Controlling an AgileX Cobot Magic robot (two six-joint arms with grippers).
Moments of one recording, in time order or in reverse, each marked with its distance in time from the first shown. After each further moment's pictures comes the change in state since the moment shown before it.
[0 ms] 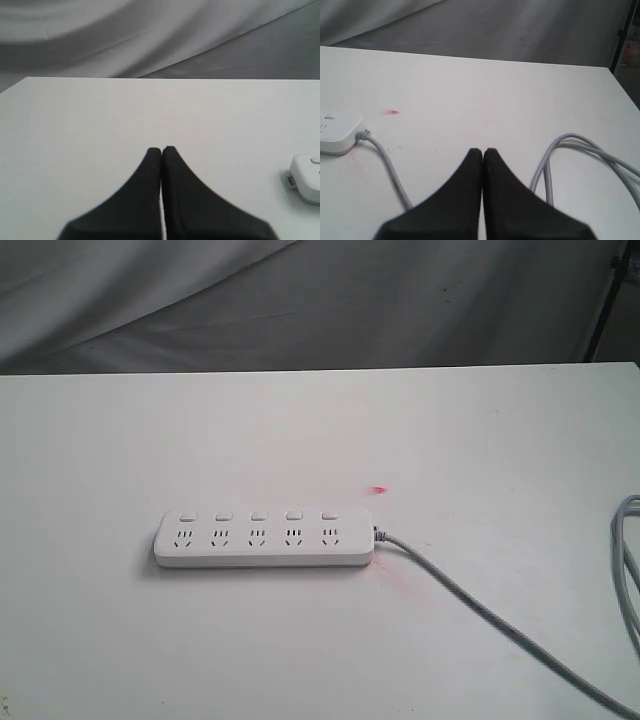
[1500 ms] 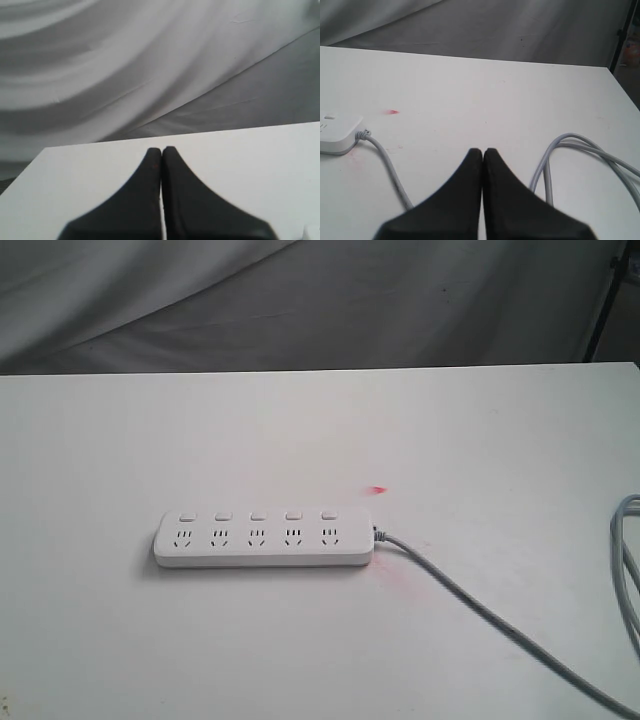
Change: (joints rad) left arm 0.000 0.274 -0.365 -0.088 0.002 0.219; right arm 0.000 0.000 0.000 0.000 0.000 0.000
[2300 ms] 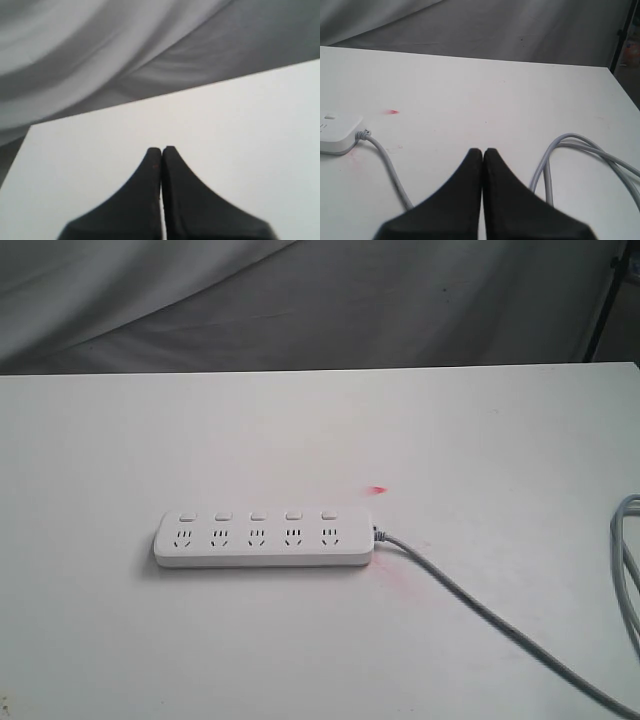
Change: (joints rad) left arm 0.302 0.724 -0.456 -0.754 0.176 0.958; right arm 0.000 0.000 0.000 0.000 0.000 0.000
